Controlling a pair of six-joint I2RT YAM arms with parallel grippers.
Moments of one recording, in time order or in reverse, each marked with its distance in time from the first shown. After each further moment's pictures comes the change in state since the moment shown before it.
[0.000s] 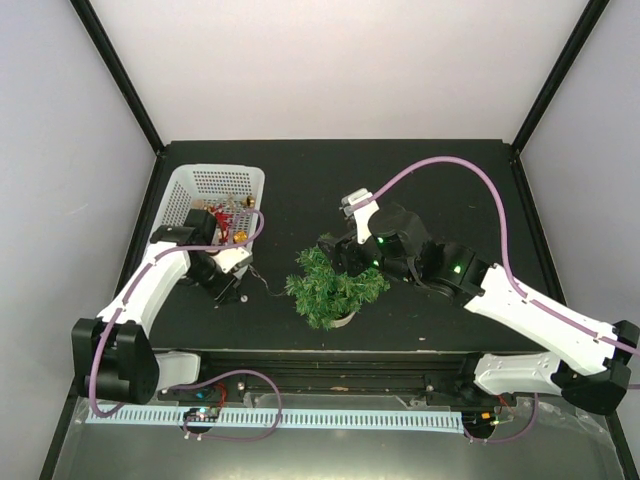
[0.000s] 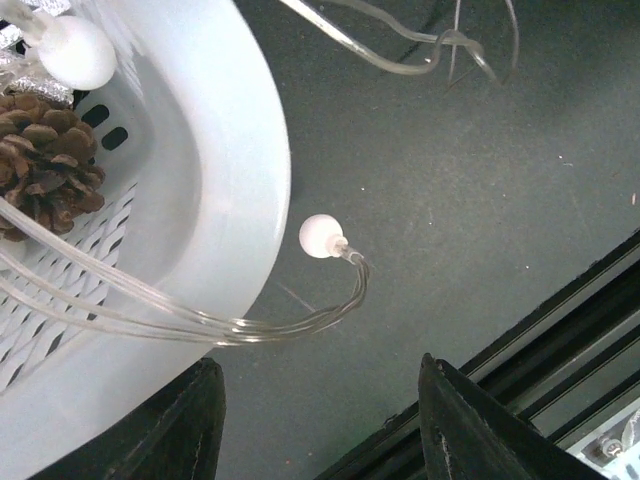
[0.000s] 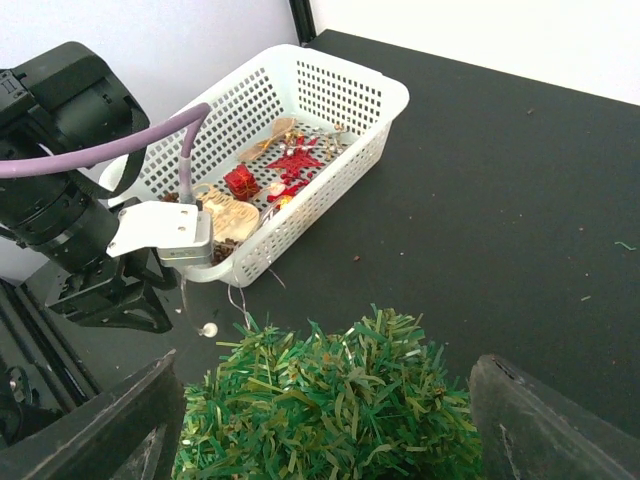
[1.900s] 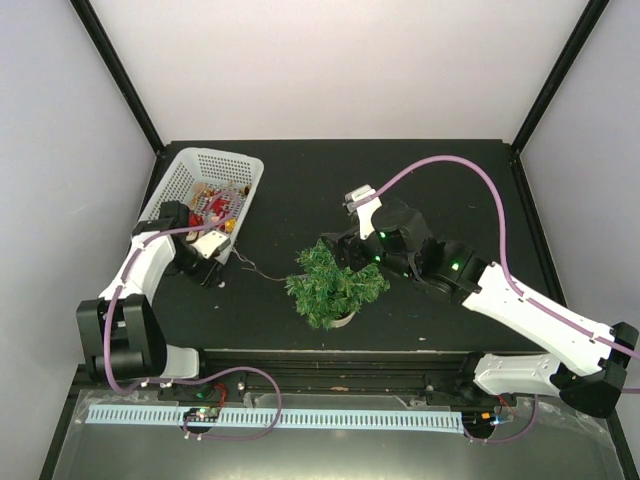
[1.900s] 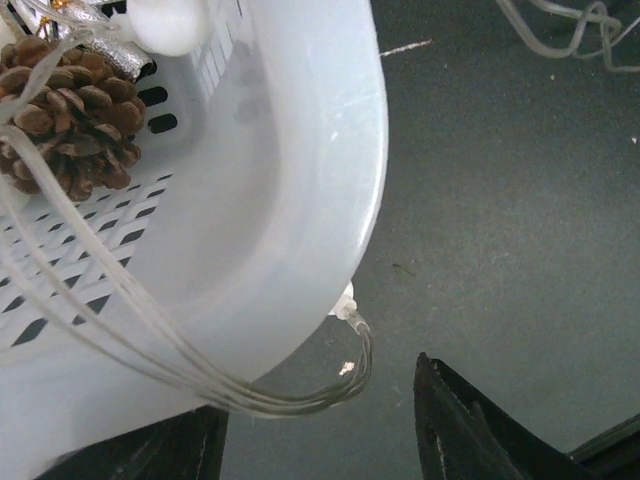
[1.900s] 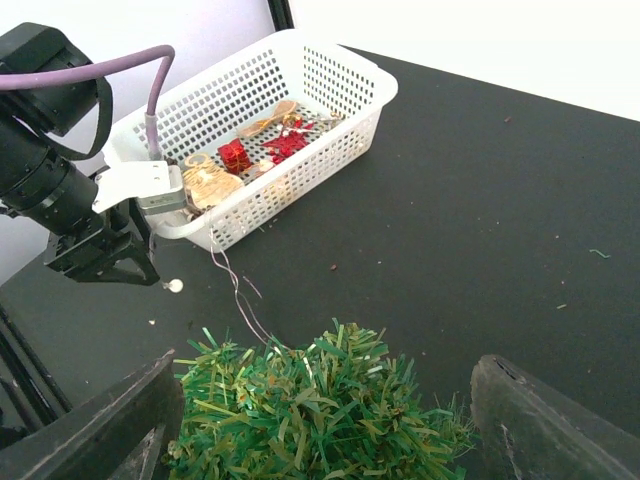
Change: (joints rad) left arm 0.233 0.117 0.038 0.138 -0.019 0.072; right arm -0.050 -0.005 -0.042 0.051 -0.013 -0.037
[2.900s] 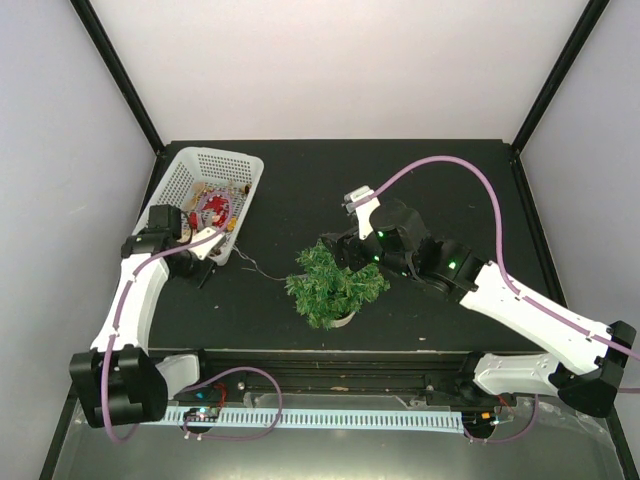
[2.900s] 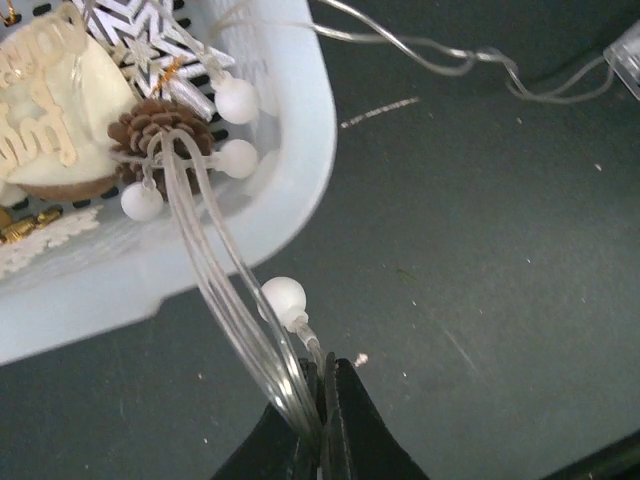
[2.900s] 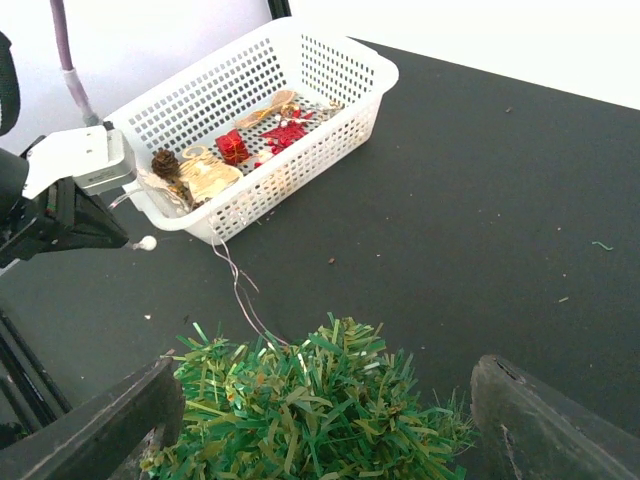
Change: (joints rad) left arm -0.016 -0.216 -0.039 0.039 -0.013 -0.006; right arm -0.012 0.009 -0.014 0.007 -0.011 0.000
